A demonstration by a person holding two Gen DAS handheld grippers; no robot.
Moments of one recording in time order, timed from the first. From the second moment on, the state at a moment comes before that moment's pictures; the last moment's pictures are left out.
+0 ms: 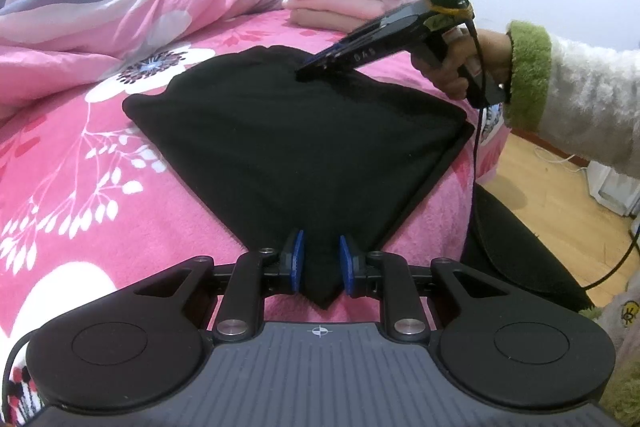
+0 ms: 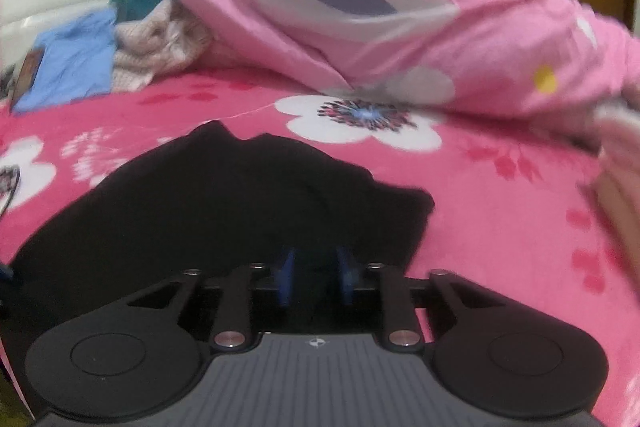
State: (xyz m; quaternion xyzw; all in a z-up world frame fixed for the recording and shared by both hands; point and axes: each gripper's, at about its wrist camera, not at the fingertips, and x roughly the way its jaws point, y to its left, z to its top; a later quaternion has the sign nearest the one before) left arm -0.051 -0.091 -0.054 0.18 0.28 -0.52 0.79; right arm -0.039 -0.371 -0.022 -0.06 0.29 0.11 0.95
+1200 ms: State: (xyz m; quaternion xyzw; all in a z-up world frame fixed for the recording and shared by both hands) left arm -0.052 -0.092 -0.053 0.17 0.28 -0.53 0.78; right arm -0.348 -0.531 -0.087 0.32 0.41 -0.44 0.73
